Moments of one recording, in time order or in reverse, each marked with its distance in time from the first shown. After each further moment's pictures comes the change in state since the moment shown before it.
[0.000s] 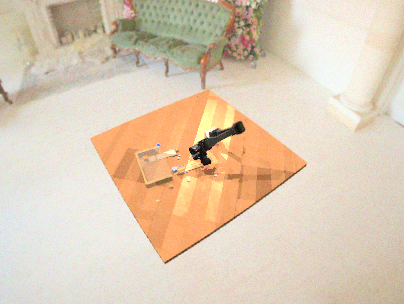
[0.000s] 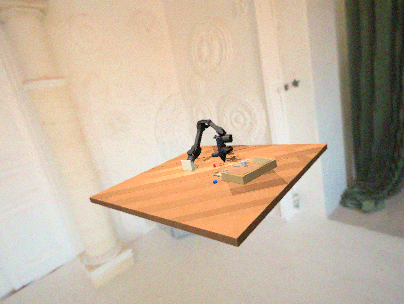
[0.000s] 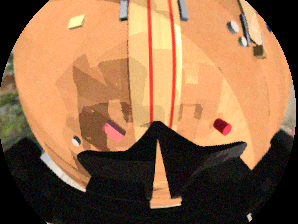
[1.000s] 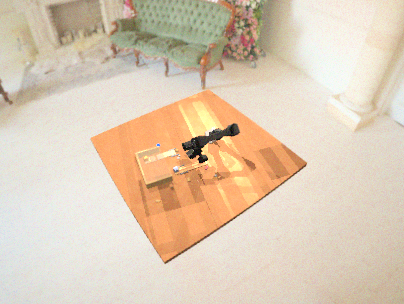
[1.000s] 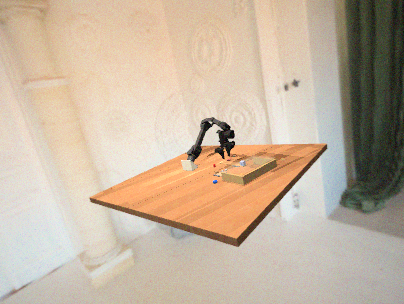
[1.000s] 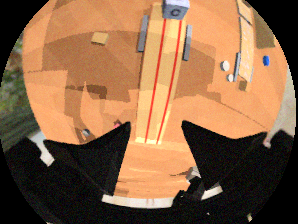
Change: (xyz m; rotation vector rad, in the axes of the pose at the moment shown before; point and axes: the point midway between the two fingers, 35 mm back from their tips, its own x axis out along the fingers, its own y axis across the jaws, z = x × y) arm -0.039 0.001 0.038 -0.170 0.032 -0.001
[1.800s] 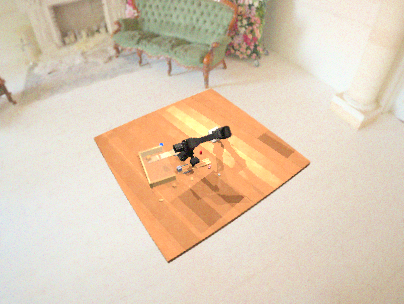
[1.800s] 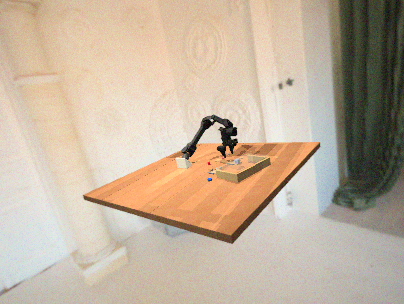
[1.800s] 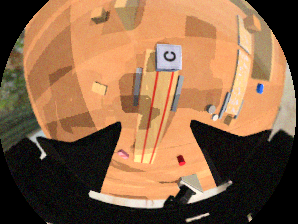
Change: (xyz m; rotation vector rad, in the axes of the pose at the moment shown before) arm -0.008 -0.014 0.086 -0.011 -0.008 0.002
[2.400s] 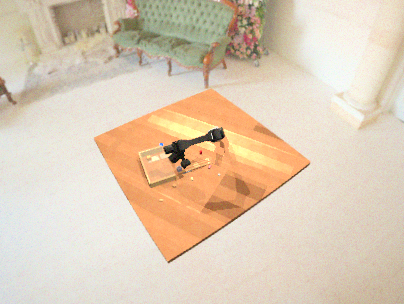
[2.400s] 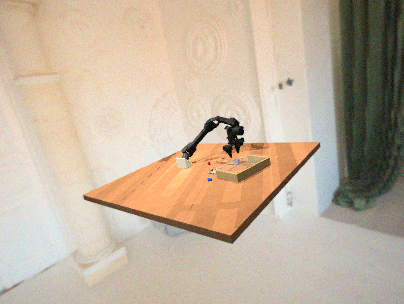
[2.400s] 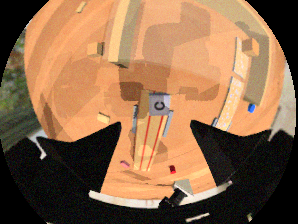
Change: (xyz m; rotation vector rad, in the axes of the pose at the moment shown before) arm -0.009 -0.010 0.064 -0.004 -0.002 0.000
